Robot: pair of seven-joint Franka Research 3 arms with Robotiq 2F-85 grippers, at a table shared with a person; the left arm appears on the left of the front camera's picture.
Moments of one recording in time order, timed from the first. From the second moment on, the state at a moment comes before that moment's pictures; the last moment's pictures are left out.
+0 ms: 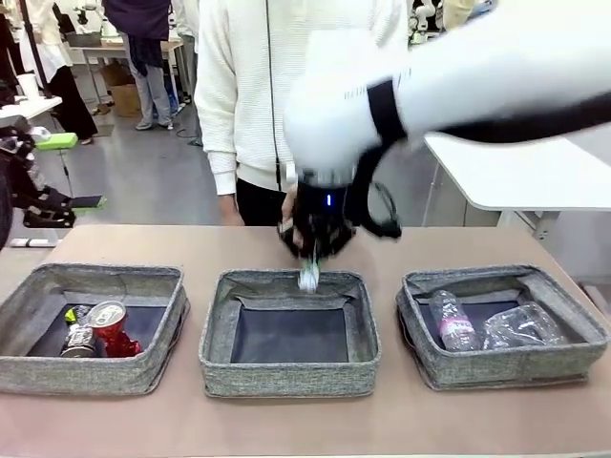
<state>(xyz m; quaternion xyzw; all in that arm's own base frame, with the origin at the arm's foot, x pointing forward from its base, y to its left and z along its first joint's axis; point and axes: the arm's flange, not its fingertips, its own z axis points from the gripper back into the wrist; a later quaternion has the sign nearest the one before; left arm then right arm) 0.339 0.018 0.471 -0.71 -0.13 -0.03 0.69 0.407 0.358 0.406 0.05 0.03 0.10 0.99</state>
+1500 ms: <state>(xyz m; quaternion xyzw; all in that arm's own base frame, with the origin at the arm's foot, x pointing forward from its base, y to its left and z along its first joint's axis) 0.339 0.018 0.471 -0.71 -0.13 -0.03 0.69 0.359 0.333 0.420 0.10 0.00 0.12 0.99</state>
